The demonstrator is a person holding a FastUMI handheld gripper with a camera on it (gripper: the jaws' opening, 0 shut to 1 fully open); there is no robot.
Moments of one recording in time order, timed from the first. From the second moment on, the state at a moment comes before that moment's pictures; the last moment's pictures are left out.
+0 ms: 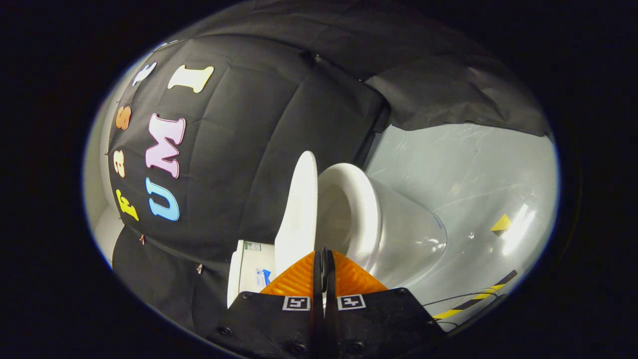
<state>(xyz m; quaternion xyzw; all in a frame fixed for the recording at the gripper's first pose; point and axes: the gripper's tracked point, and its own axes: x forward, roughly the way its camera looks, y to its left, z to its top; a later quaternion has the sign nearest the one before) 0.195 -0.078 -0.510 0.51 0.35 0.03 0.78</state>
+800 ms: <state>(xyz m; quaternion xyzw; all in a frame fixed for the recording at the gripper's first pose) 0.212 0.020 -0.346 0.31 0.32 0.01 0.89</state>
